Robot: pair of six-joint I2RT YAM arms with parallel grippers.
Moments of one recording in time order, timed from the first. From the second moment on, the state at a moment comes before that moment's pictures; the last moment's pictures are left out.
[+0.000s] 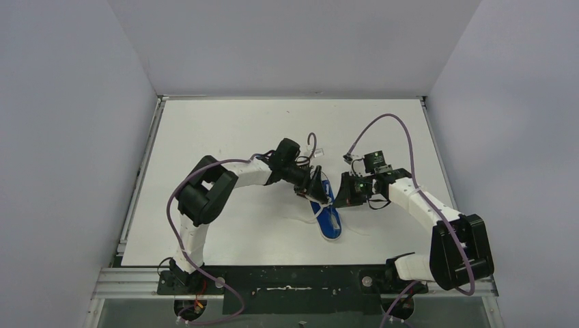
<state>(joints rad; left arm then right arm) -0.72 2.06 1.25 0.03 0.90 -0.57 0.28 1.32 0.76 -0.55 -0.57 0.22</state>
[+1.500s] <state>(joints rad) -0.74 2.06 1.30 -0.13 0.84 -0.47 0.33 1.49 0.89 -0.53 -0.47 0.31</state>
